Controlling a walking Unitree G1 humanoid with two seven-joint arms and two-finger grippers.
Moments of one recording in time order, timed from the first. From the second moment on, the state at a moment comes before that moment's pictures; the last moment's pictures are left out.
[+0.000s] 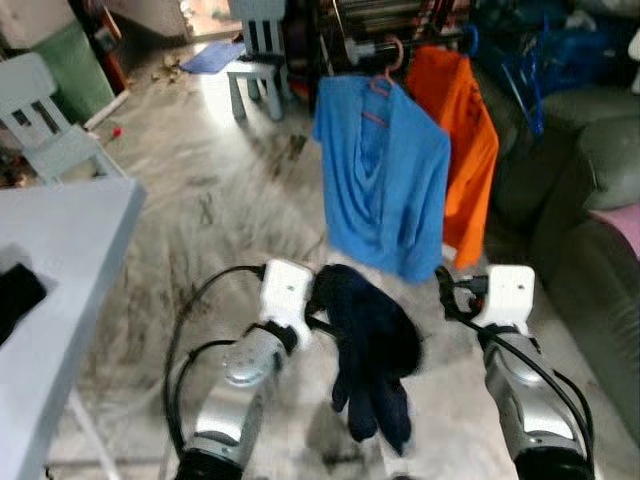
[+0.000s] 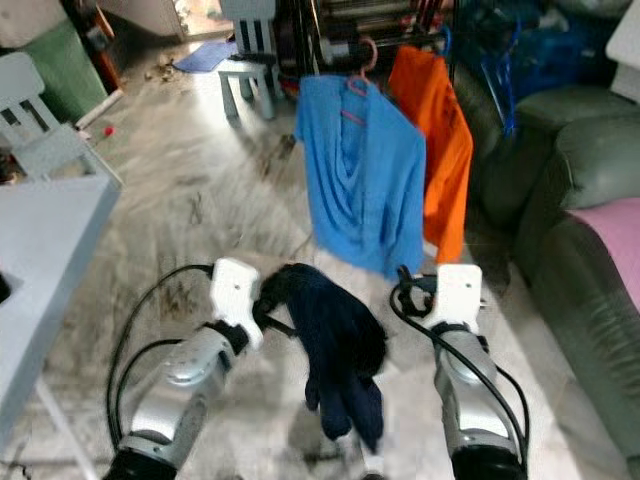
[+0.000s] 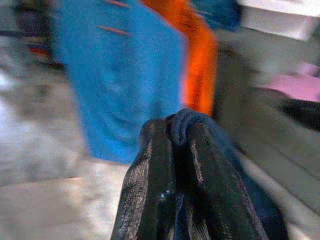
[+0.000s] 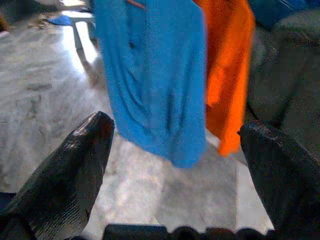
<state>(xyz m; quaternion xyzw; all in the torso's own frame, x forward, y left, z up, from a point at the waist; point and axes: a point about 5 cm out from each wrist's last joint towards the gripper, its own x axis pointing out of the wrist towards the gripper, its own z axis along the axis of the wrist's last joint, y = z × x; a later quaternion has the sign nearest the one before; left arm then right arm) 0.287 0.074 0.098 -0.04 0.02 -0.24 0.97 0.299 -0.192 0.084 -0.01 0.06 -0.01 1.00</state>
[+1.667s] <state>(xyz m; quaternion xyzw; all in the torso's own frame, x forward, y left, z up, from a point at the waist) 0.296 0.092 0.077 -0.07 0.03 -0.16 0.98 0.315 -0.154 0.087 -0.01 0.06 0.07 1.00</state>
